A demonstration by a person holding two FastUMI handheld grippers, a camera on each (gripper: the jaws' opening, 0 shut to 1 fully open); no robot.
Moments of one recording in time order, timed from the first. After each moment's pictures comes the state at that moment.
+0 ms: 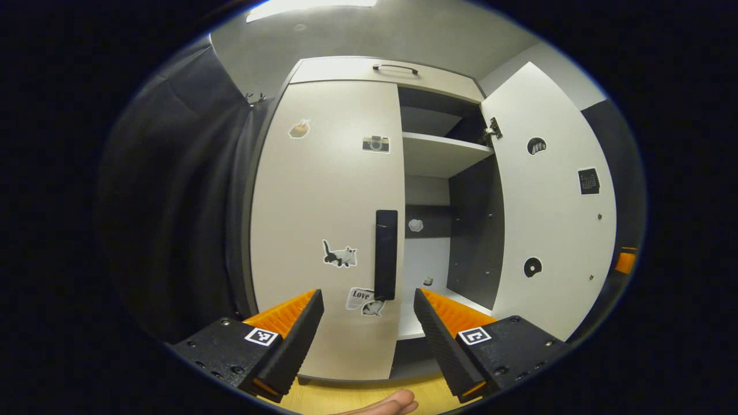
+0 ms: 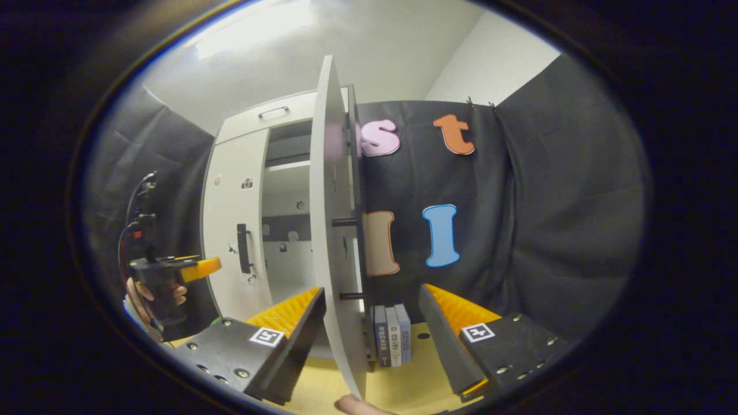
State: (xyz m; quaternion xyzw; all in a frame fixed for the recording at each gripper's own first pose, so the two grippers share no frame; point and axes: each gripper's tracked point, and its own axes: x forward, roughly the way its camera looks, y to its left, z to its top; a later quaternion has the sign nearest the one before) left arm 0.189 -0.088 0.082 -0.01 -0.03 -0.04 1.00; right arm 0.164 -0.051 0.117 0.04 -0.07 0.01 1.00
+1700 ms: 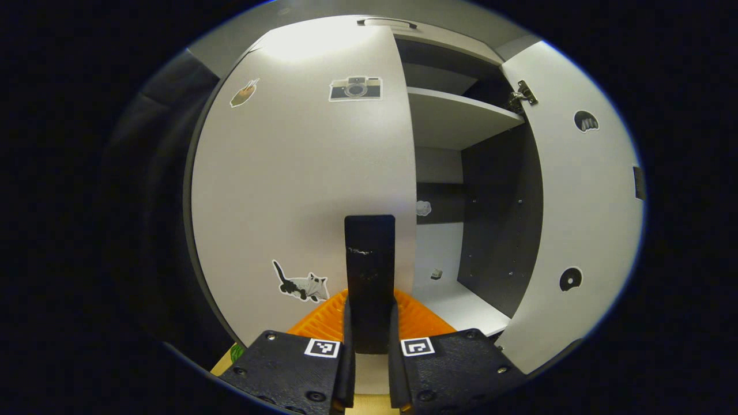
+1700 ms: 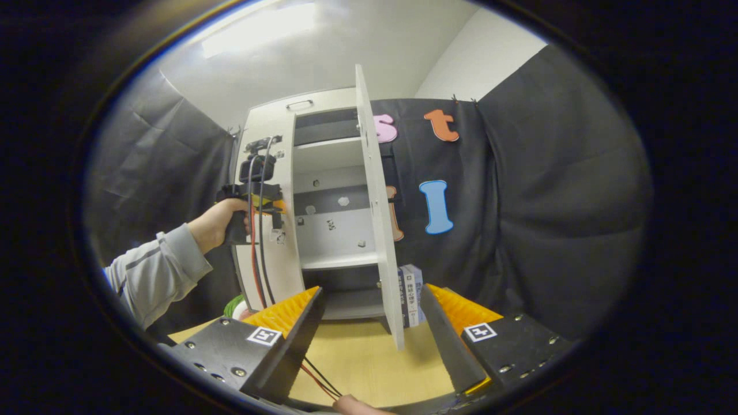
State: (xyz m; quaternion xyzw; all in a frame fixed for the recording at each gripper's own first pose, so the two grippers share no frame) left arm 0.267 -0.097 0.082 0.01 0.05 -0.04 1.00; right arm 0.080 0.022 0.028 0.08 -0.06 -0.02 0.99
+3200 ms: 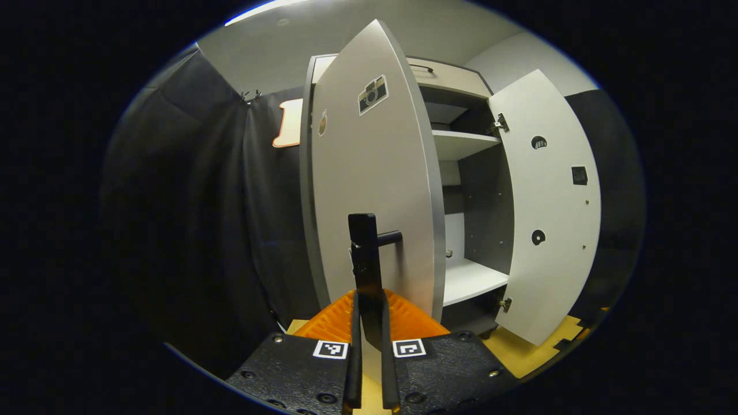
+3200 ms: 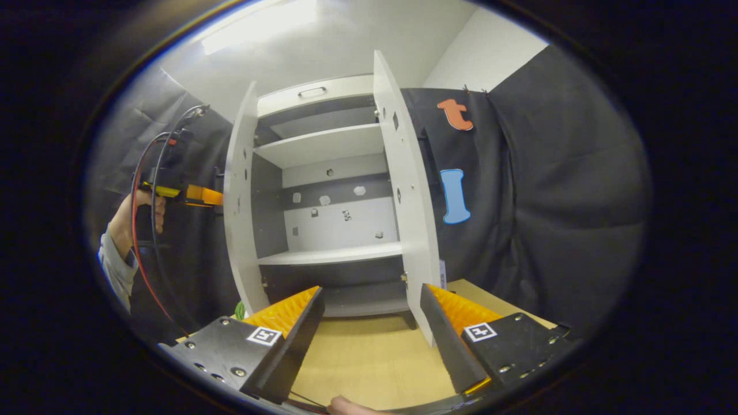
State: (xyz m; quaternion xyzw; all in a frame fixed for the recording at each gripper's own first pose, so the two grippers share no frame) left arm 0.114 0.042 0.095 0.05 0.03 -0.05 1.00; right arm 0.101 0.089 0.017 0.07 -0.04 0.01 1.00
